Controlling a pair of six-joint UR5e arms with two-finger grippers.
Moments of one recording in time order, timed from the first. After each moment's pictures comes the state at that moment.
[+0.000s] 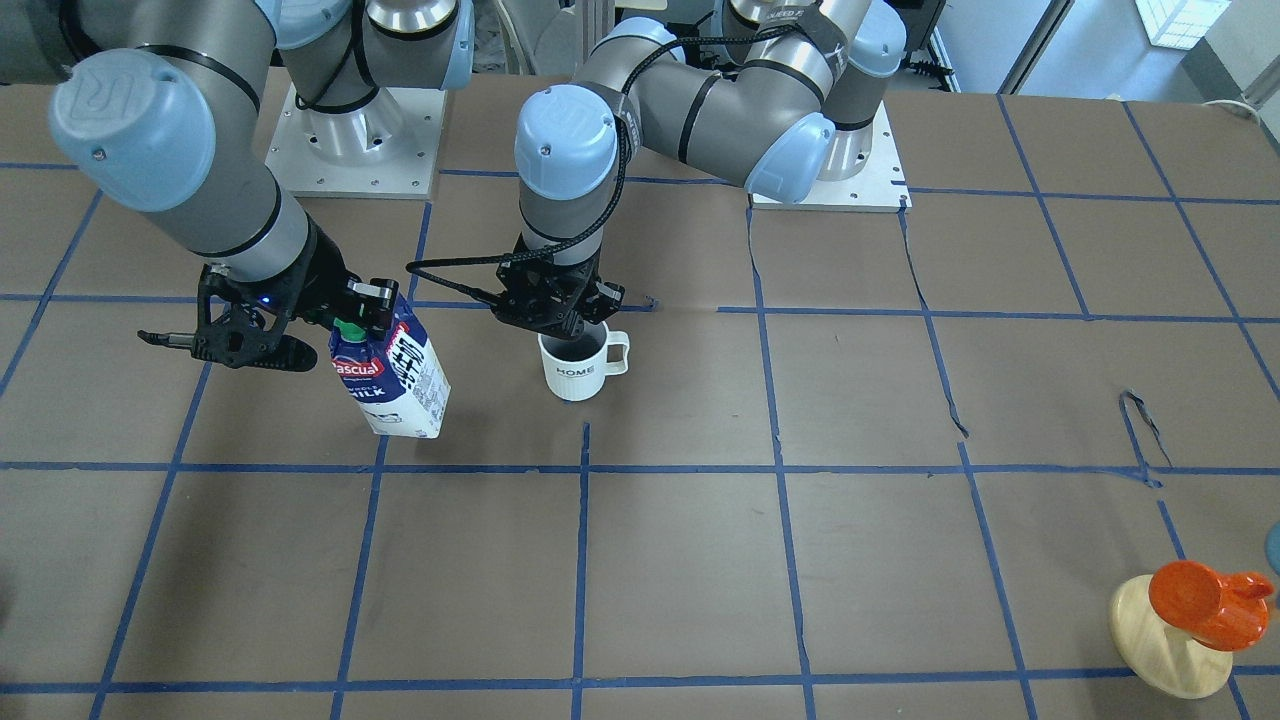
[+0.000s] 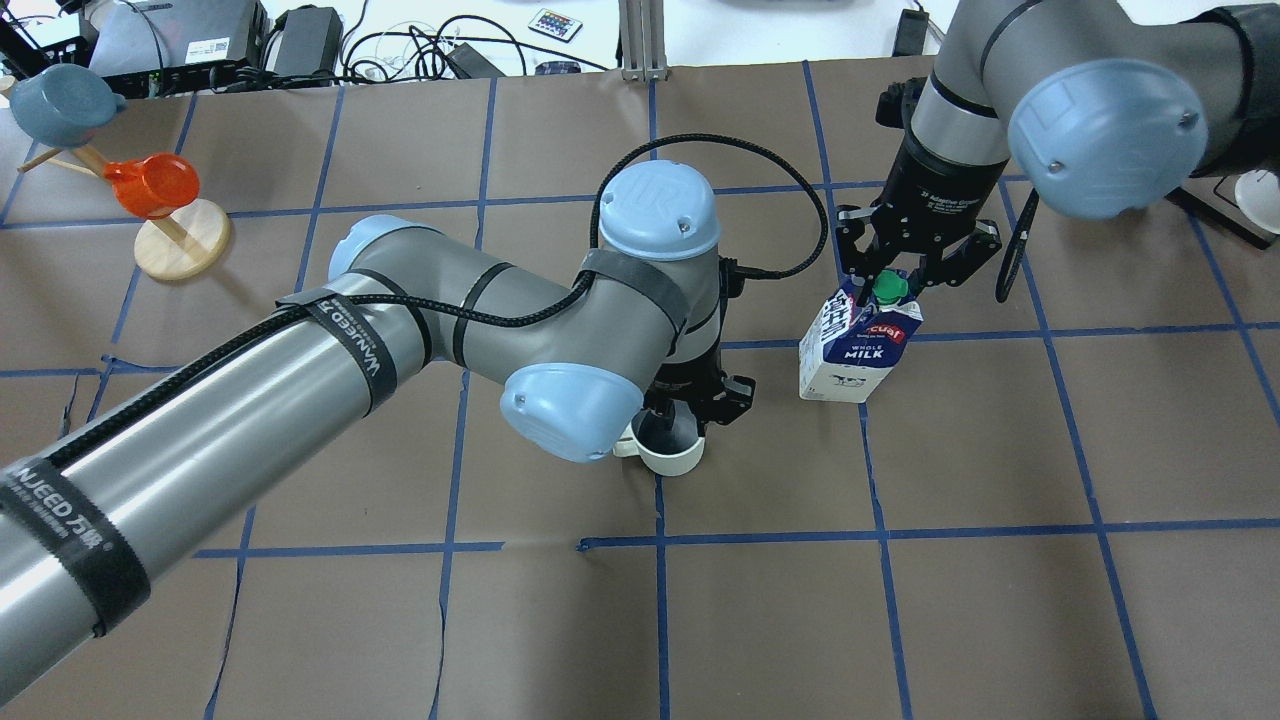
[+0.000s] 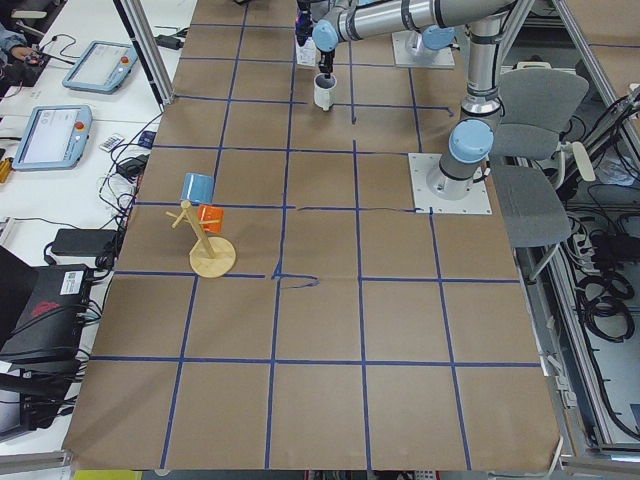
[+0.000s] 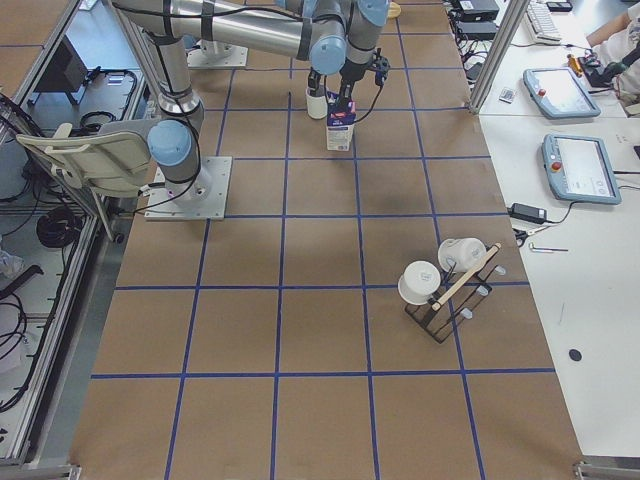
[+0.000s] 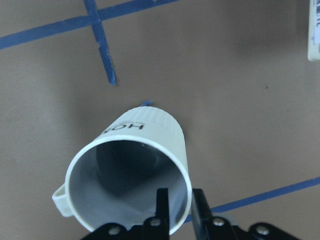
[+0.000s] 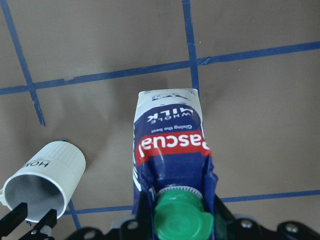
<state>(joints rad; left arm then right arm) -2.07 -1.87 -1.75 -1.15 1.47 -0.23 1.57 -1.43 1.65 -1.60 -1.48 0.12</state>
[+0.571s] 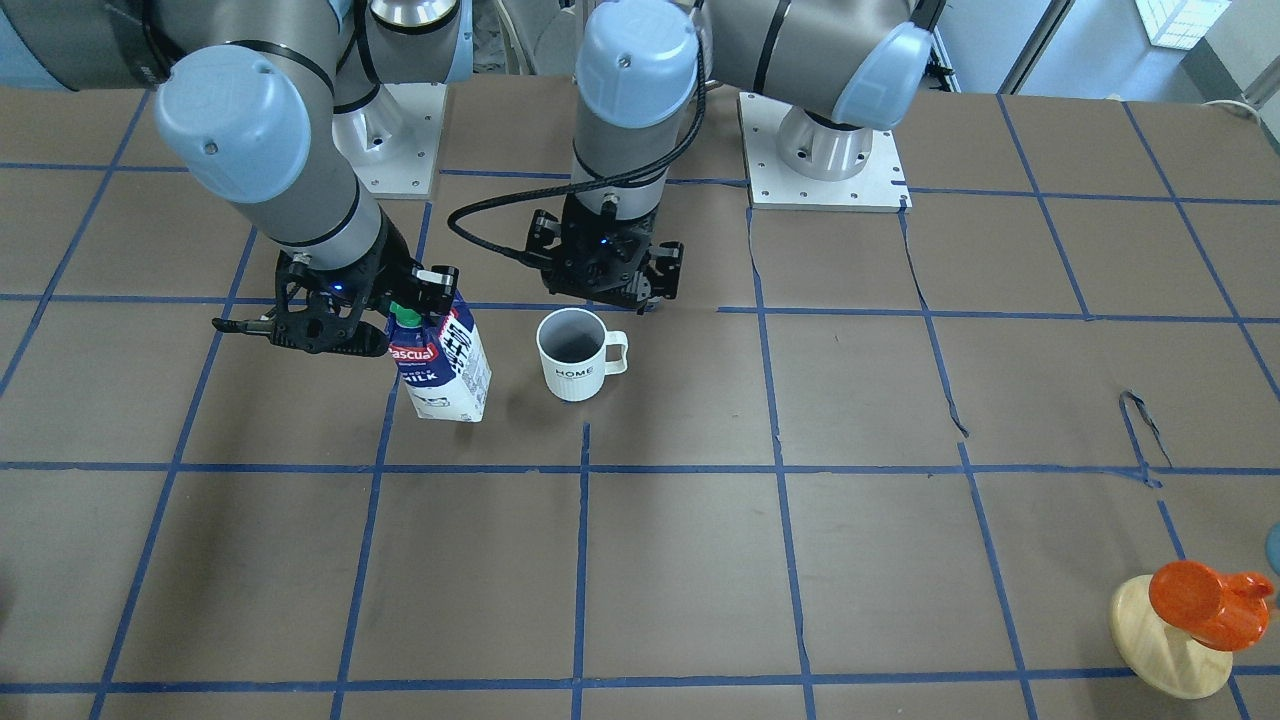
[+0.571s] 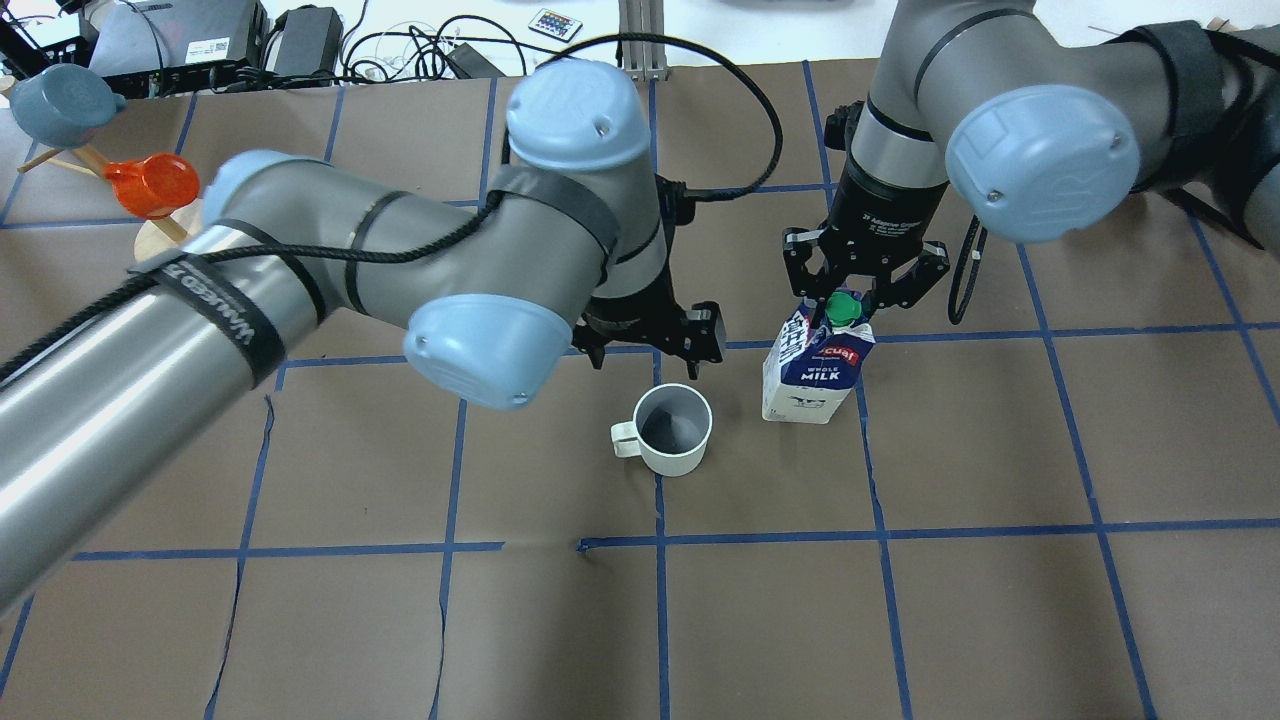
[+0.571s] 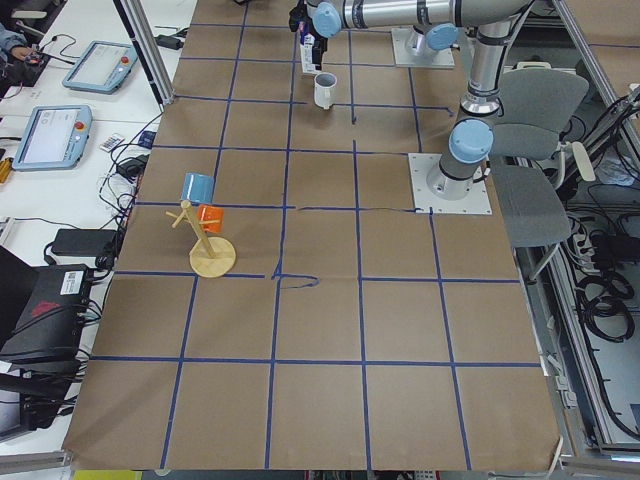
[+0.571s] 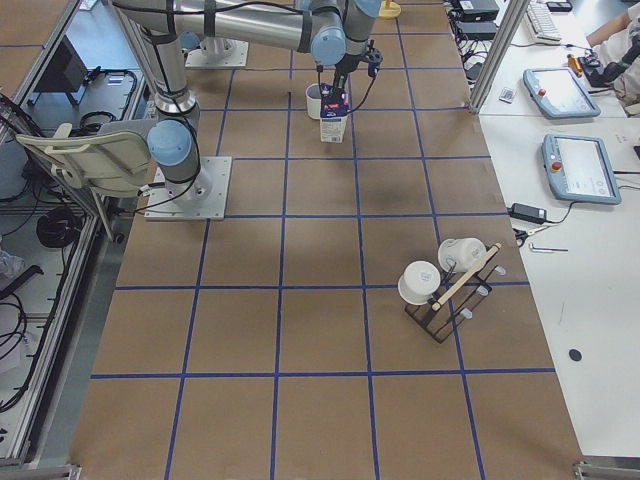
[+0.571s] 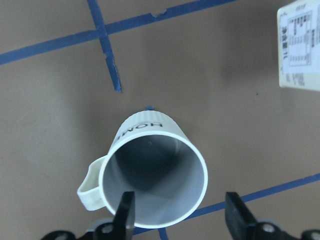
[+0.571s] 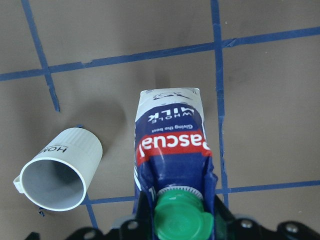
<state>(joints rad) -1.95 -1.74 -1.66 -1.32 1.47 -0.22 1.66 -1.43 1.66 -1.60 -1.46 0.21</state>
